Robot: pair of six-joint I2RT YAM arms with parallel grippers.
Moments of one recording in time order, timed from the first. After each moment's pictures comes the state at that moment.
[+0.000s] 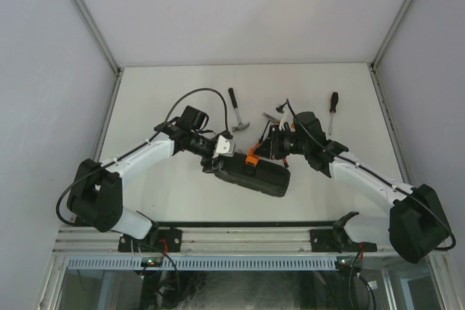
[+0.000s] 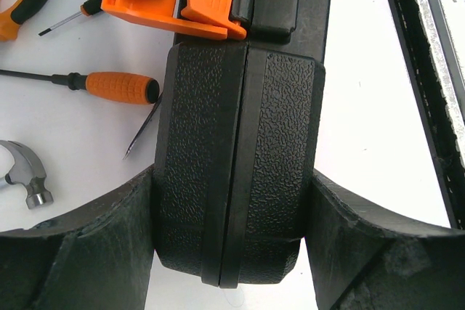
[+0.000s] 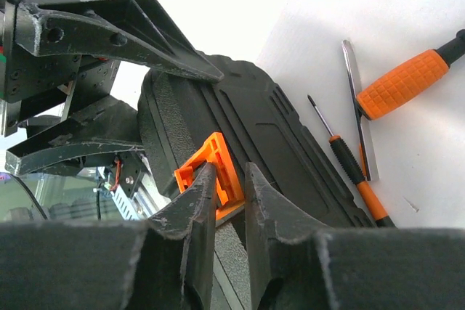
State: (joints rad) left arm -0.53 1.47 0.98 -0.58 0.86 1.06; right arm 0.54 1.23 0.74 -0.08 -0.47 0.57
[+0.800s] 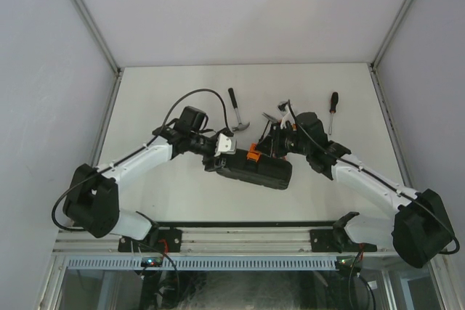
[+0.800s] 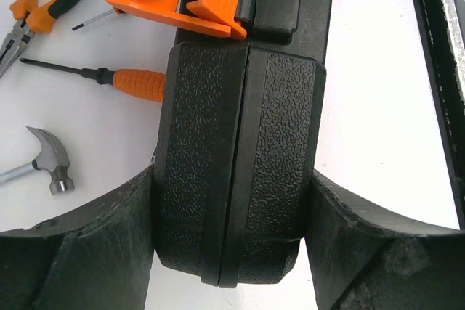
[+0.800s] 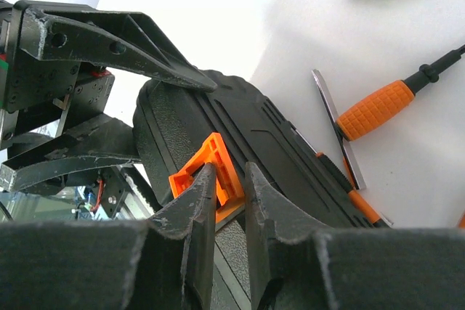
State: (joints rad) left arm -0.54 1.42 0.95 -0.47 0.81 0.94; right arm 0.56 1.19 0.74 -0.05 -0.39 0.53
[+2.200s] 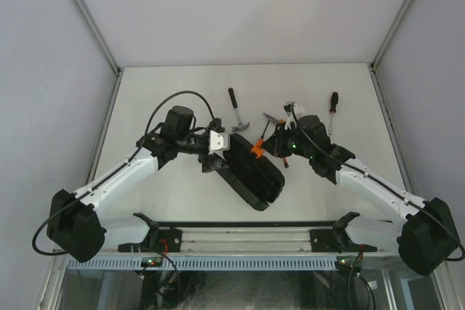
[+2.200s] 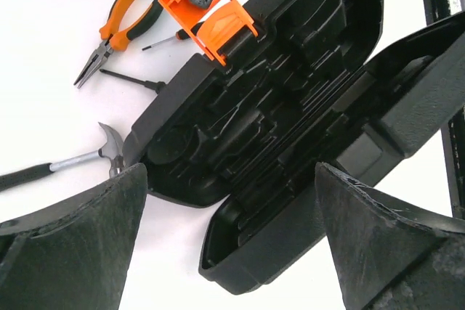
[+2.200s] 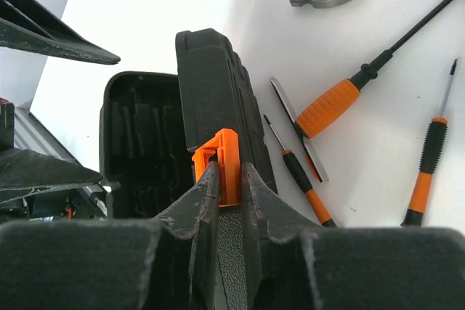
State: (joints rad) left arm -0.54 1.22 0.90 -0.37 0.77 0.81; right arm 0.59 1.12 0.73 -0.11 -0.23 0.51
